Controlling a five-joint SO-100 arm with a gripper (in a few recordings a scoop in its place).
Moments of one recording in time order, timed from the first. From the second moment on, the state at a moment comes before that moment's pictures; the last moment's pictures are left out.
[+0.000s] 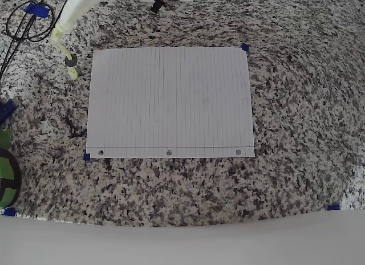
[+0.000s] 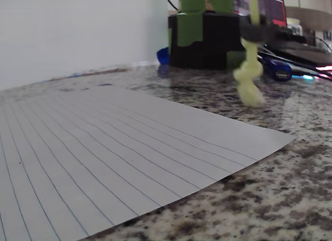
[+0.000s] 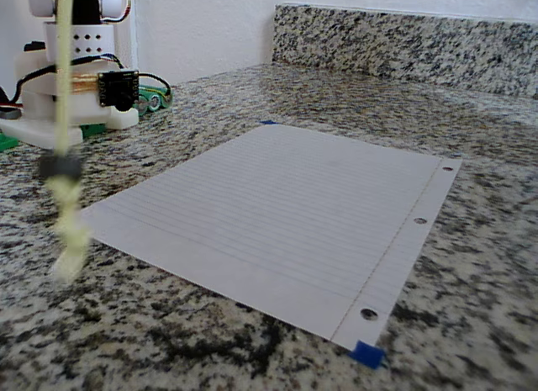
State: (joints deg) arm 33.7 172.6 158.9 25.1 -72.2
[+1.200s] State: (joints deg) arm -7.3 194.7 176.6 49.7 -41.2
